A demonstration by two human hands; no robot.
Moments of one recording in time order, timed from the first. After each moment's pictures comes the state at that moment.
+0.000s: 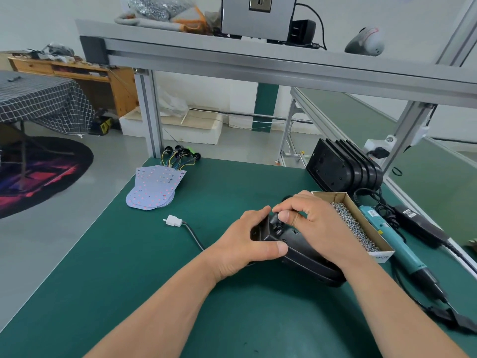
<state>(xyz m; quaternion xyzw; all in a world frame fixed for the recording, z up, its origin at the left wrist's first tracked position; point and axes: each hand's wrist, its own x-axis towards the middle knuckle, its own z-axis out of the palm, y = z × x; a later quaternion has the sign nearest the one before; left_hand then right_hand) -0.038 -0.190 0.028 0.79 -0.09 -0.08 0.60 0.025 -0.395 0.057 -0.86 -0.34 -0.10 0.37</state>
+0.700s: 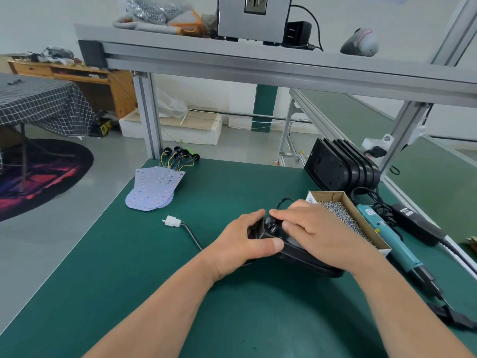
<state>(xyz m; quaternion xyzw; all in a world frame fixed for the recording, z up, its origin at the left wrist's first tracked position) -0.034 -0.192 0.019 0.77 -0.09 -0.08 0.63 0.011 -0.405 0.069 -0.90 -0.38 -0.04 0.22</state>
